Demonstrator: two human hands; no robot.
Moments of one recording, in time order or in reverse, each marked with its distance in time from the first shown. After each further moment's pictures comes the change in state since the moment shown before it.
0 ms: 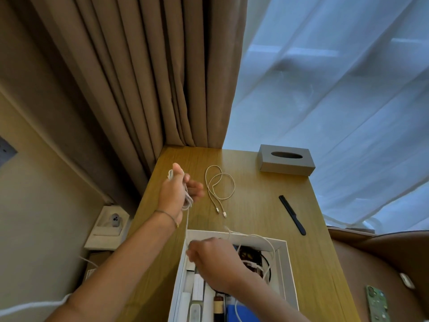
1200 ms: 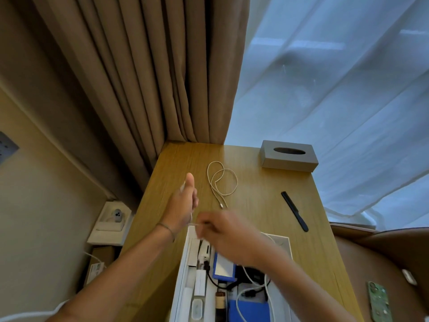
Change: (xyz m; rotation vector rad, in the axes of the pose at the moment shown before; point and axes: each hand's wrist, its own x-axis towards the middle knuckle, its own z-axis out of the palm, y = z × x) left_hand -0.014 -0.025 -0.011 0.391 -0.116 0.064; right_hand 0.001 -0.013 -0.080 0.218 -0.073 0.019
